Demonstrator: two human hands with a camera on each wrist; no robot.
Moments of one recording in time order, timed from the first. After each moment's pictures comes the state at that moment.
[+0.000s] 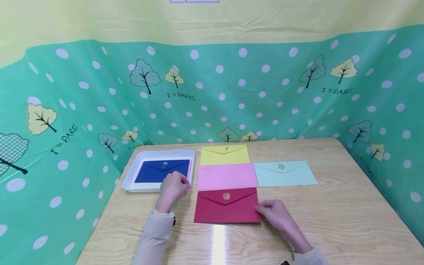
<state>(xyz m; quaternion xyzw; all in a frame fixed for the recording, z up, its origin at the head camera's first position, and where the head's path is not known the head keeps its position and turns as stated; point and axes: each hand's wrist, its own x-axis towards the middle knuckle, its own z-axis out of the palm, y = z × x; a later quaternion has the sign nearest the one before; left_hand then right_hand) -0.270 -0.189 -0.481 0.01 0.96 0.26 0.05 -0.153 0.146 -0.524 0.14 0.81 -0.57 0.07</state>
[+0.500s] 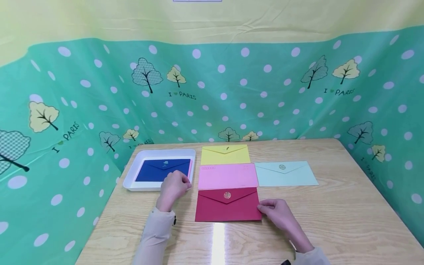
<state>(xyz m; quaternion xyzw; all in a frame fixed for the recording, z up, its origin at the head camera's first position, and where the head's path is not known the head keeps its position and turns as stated) -0.271 -0.190 -0.481 0.01 0.96 0.26 0.05 -0.154 0.151 -0.525 0.13 0.83 -0.54 0.06</state>
